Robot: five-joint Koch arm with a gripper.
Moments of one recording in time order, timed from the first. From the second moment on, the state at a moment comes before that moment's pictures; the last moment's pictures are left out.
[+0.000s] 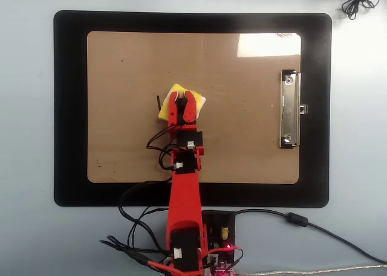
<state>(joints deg) -6.9 81.7 127.4 -16.8 -89.4</state>
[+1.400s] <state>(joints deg) -22.9 69.8 112.1 -16.8 -90.4</state>
